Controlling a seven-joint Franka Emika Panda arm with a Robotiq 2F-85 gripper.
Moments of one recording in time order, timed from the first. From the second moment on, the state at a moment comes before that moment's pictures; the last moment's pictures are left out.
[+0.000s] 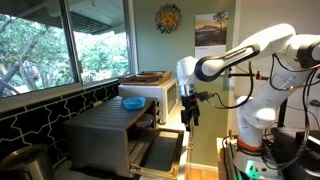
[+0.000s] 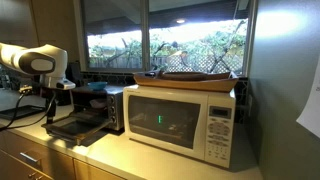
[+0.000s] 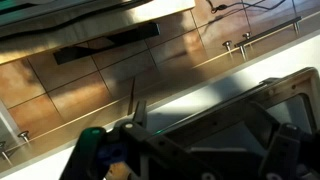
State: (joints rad) arm 0.14 -0.70 0.22 -2.66 0.35 1.89 0.46
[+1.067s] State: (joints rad) arm 0.08 -0.65 0.21 -2.67 0.55 2.16 0.58
